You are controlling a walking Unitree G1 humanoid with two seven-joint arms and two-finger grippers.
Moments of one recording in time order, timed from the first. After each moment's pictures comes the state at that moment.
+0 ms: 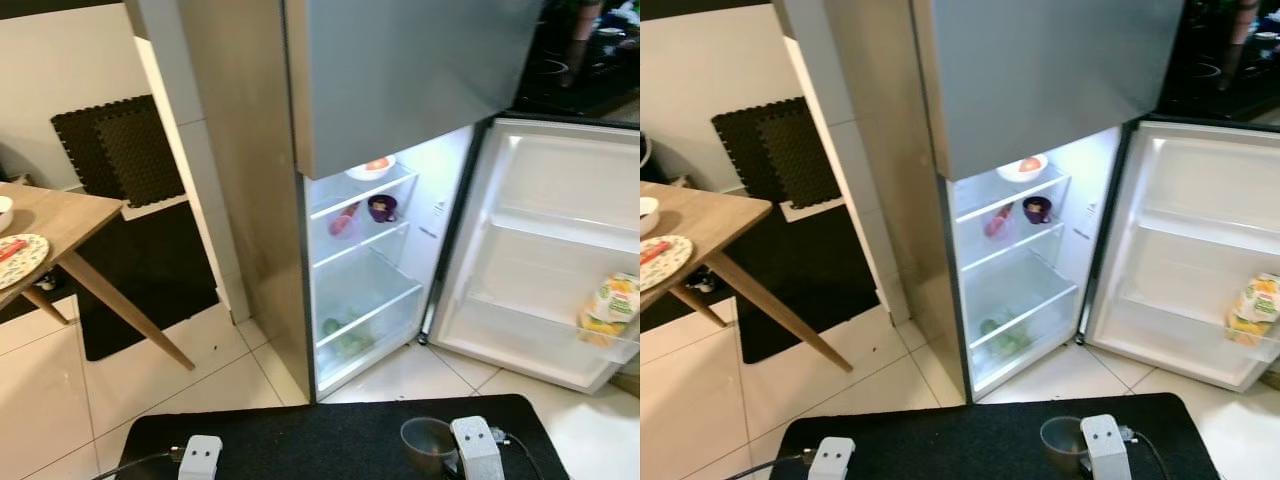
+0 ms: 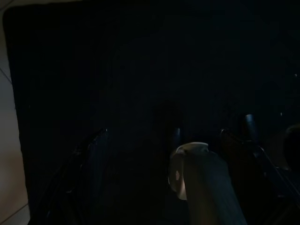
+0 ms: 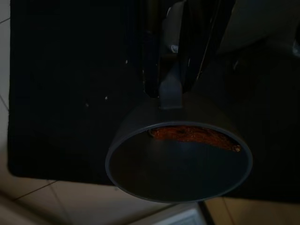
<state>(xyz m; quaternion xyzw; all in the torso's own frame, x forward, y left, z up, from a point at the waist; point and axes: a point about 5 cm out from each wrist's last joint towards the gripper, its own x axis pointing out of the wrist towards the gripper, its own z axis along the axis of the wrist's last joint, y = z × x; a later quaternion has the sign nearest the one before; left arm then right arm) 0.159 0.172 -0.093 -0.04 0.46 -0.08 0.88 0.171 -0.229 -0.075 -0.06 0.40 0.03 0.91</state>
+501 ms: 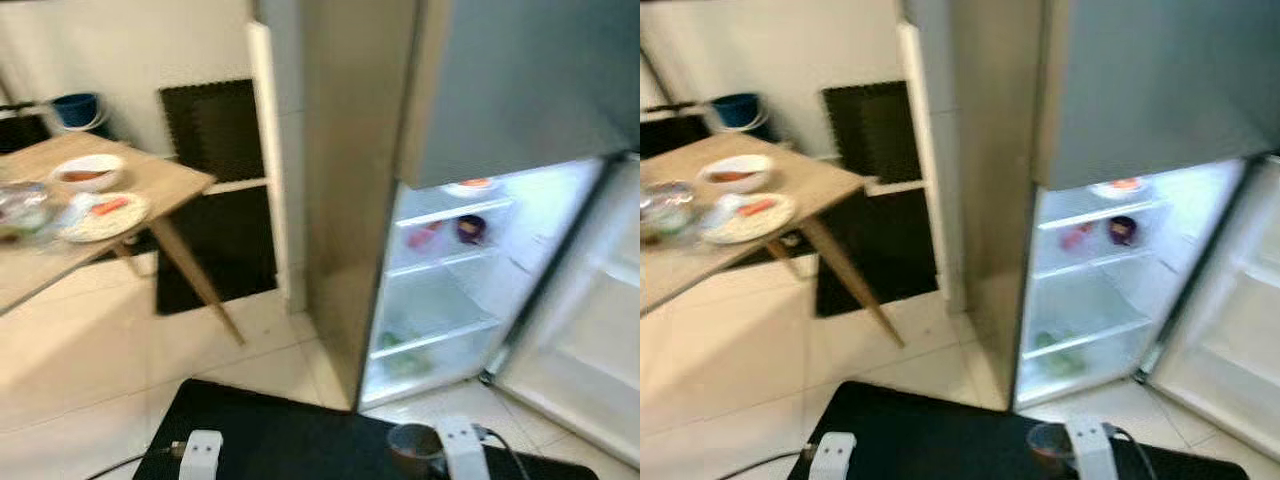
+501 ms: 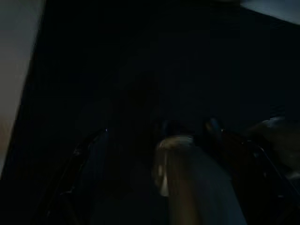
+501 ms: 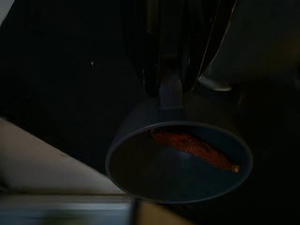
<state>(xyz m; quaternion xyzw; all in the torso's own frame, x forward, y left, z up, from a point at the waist) 0.149 0.165 -0.098 -0.04 0.47 -0.07 0.88 0.175 -0.220 -0.079 -0.07 0.43 0.05 0.90</state>
